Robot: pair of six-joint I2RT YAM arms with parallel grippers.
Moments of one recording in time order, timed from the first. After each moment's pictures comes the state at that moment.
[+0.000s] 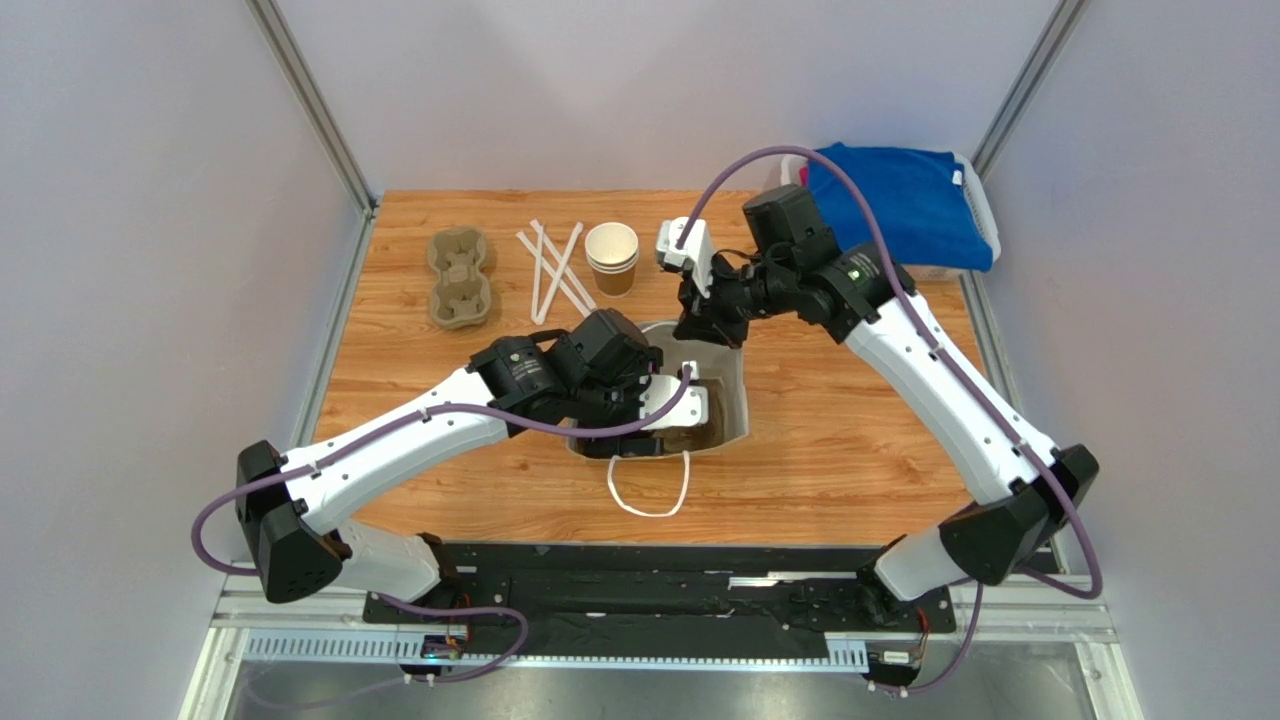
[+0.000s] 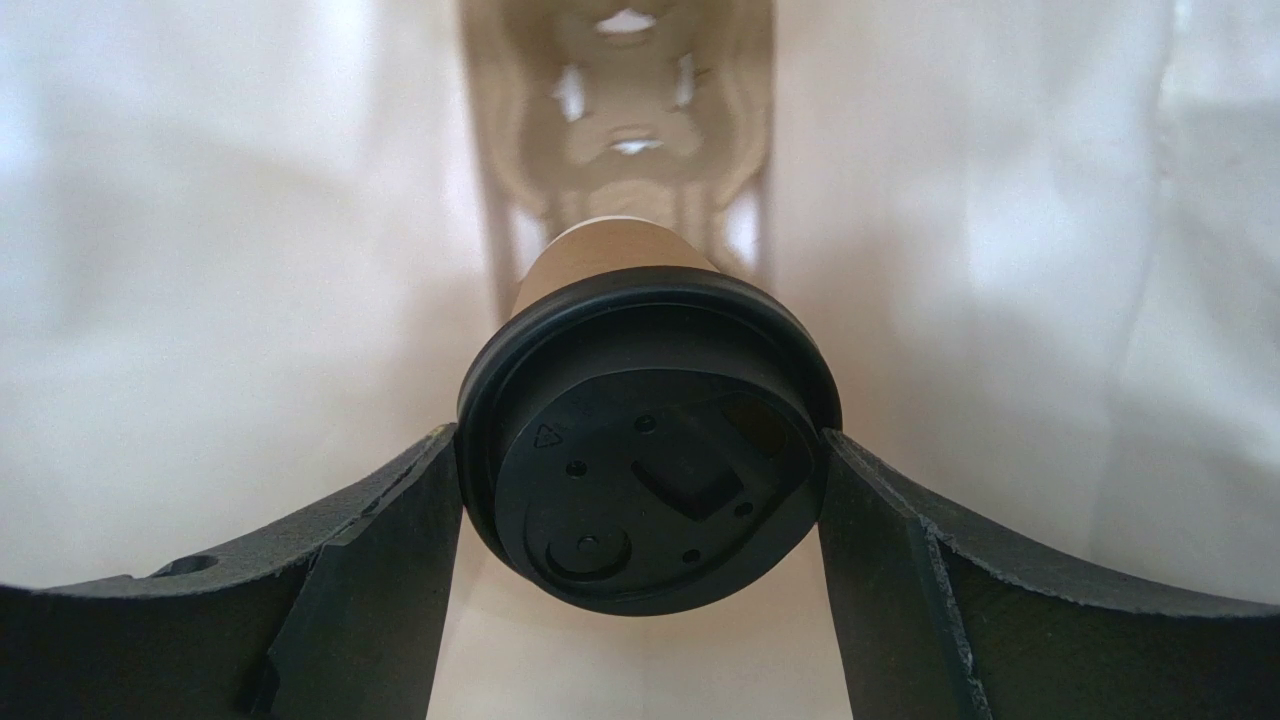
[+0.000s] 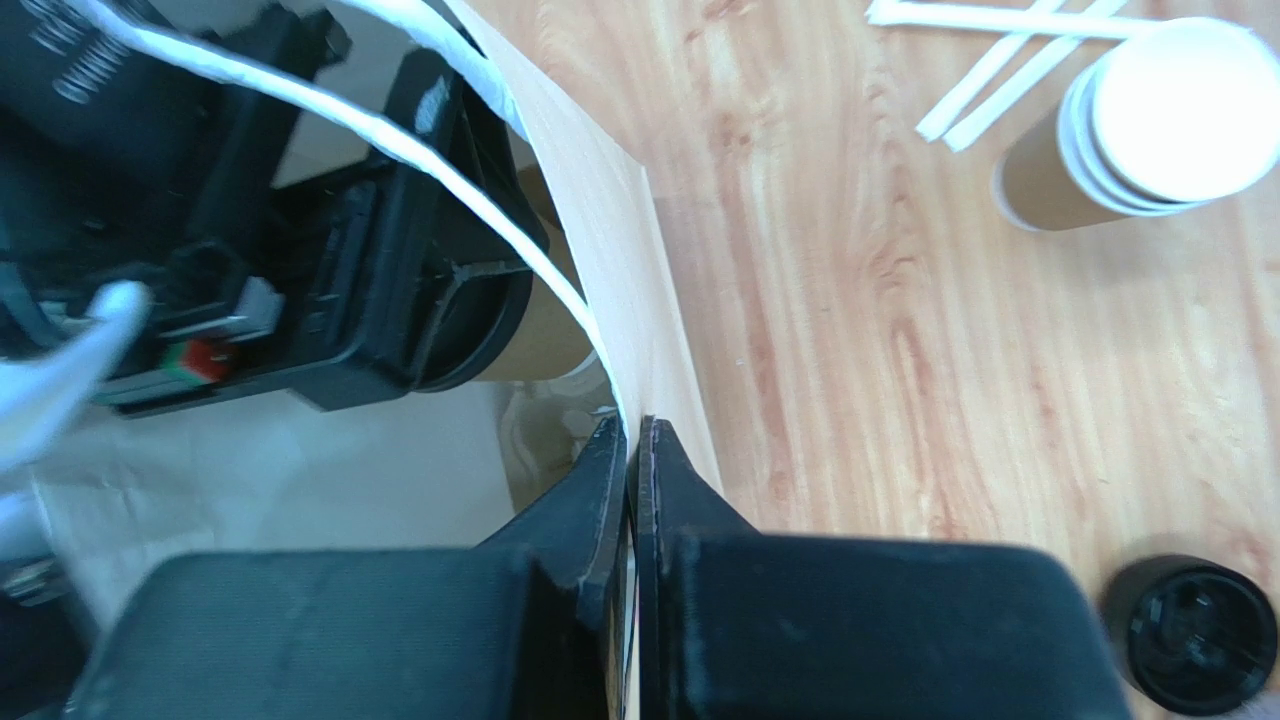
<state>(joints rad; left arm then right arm) -0.98 1.35 1.31 -0.90 0.07 0.65 0.61 1.50 1.69 -0.95 -0.58 -0.54</state>
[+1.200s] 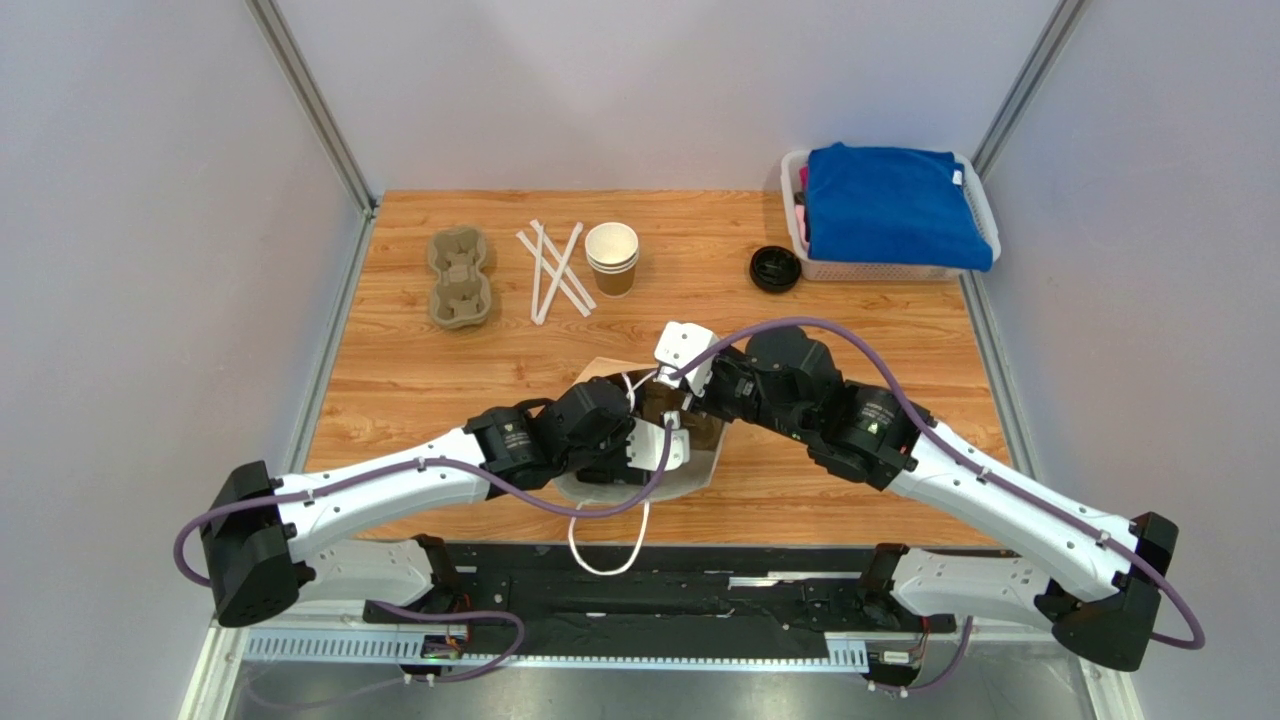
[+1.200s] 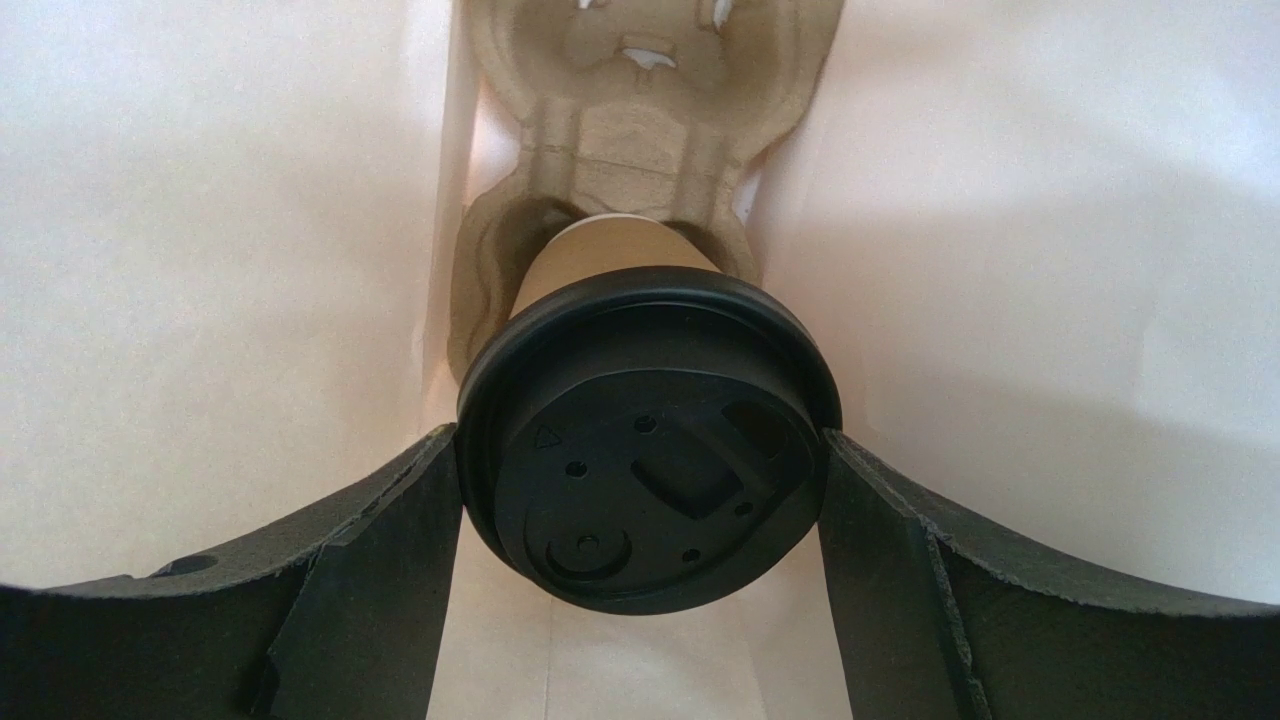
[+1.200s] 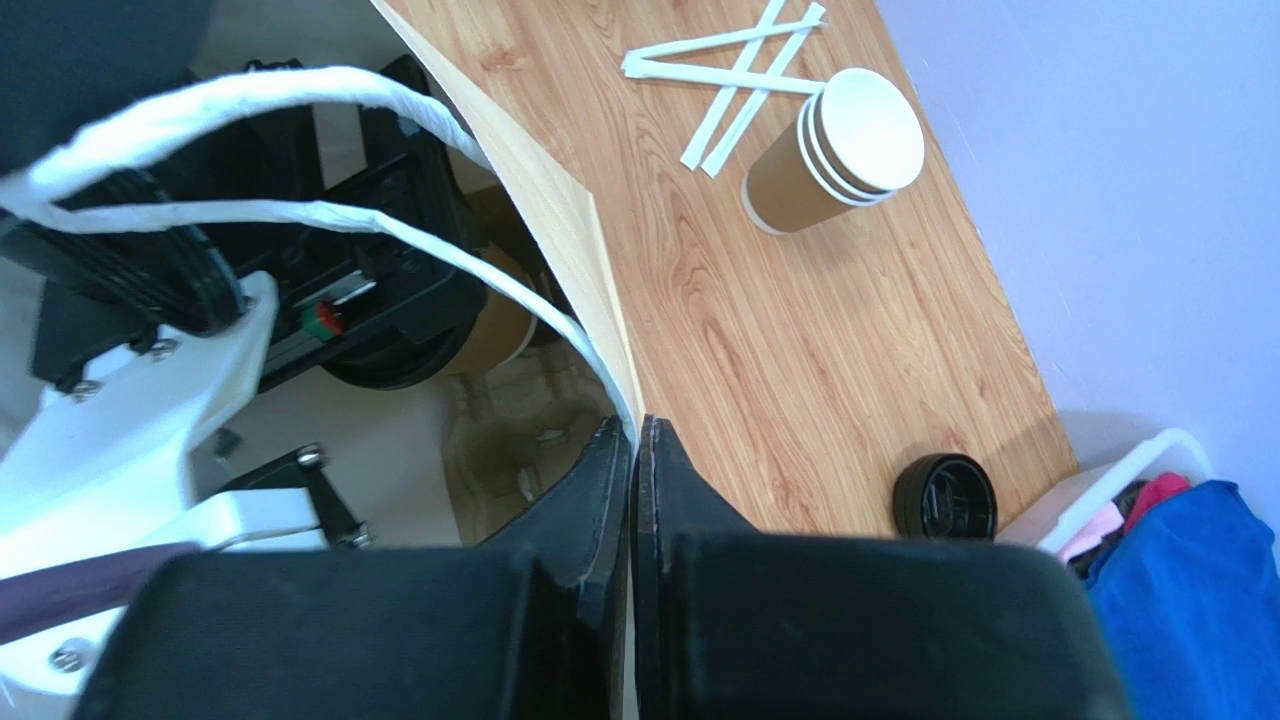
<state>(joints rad) -1.05 1.19 0.85 -0.46 -0.20 0.69 0.99 1.07 1.09 -0.42 0.08 -0.45</state>
